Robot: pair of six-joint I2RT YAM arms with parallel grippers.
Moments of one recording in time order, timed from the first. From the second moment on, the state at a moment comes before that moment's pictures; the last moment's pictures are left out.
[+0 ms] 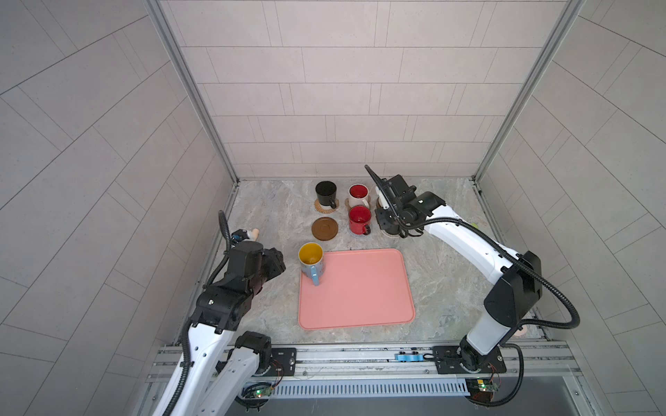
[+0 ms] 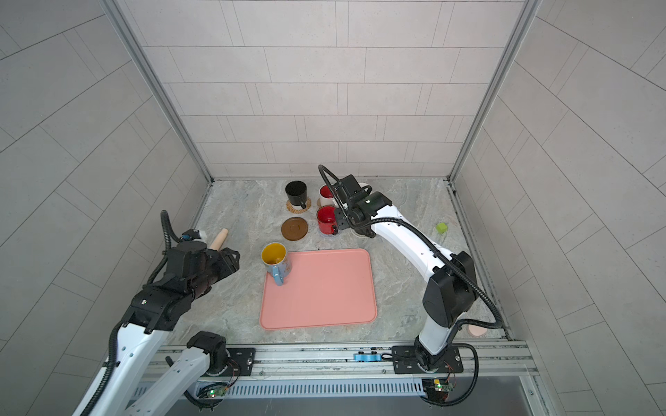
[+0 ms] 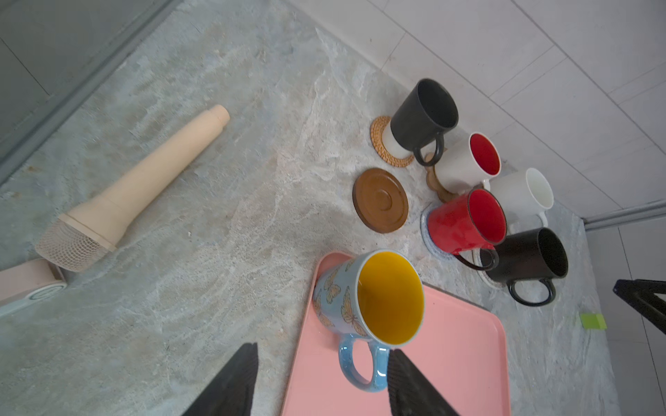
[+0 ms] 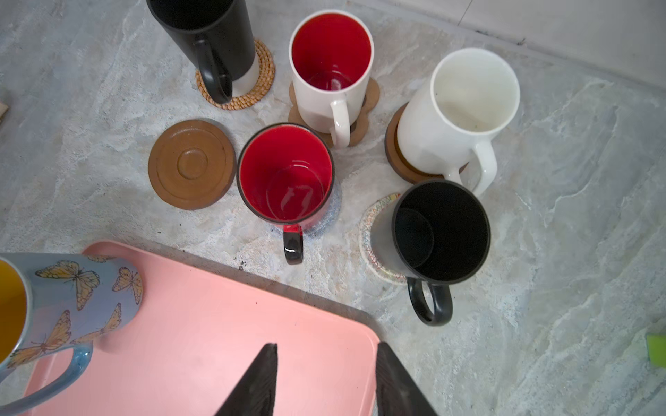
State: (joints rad) left arm -0.27 0.67 0.84 -0.90 -0.12 -0.67; right arm 0.55 1.68 1.59 -0.87 0.15 0.24
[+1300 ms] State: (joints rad) left arm -0.65 1.11 0.82 -0.75 -0.12 -0.79; right arm 0.55 1.48 1.38 -0.86 0.15 0.33
